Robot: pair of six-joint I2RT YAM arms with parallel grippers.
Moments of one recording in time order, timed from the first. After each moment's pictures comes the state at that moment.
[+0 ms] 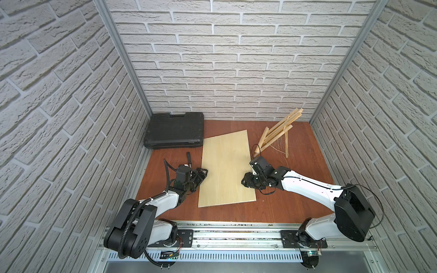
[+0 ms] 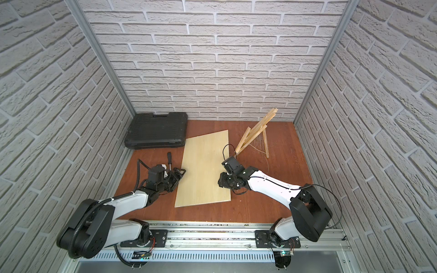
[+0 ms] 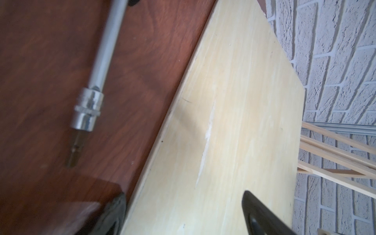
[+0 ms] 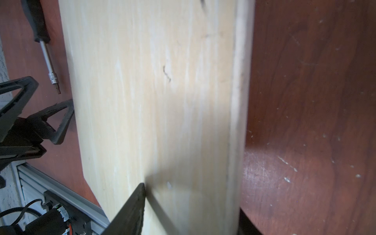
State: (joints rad) left arm -0.31 1.26 0.30 0.29 0.24 -1.11; right arm 0.67 1.45 0.88 -0.55 -0.07 0.80
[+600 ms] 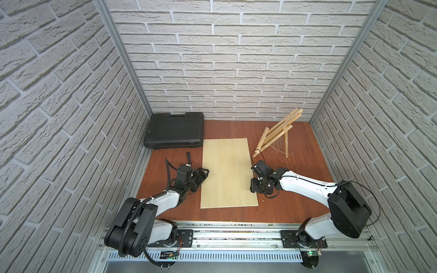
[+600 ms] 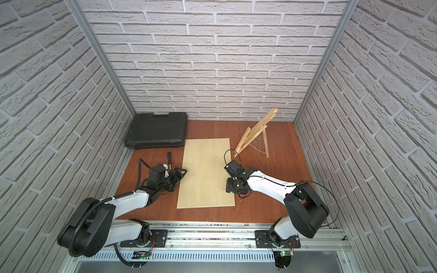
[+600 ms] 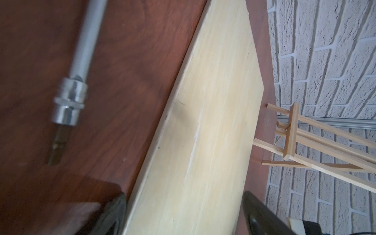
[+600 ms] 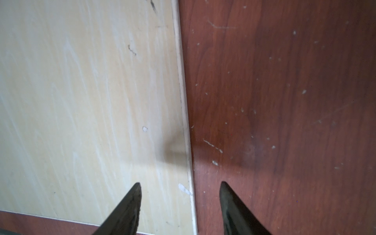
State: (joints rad) left arm -0.32 1.28 0.31 0.29 0.26 -1.11; right arm 0.63 1.48 0.84 -0.66 0.01 0.77
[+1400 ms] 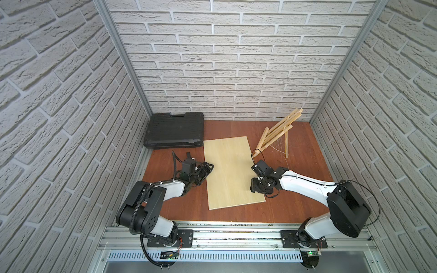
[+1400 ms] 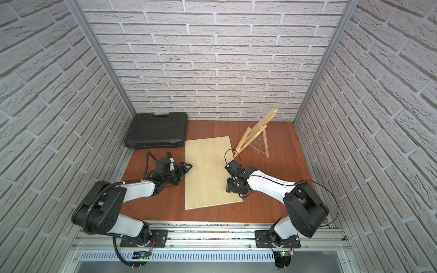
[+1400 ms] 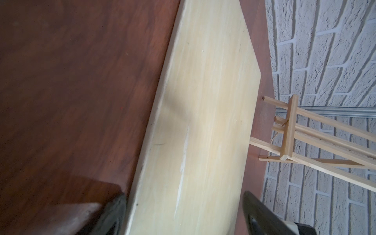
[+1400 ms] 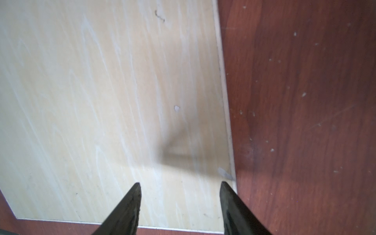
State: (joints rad) left arm -0.33 1.47 0.46 0.32 0.32 -1.07; right arm 0.63 1.49 0.84 -0.66 0.00 0.75
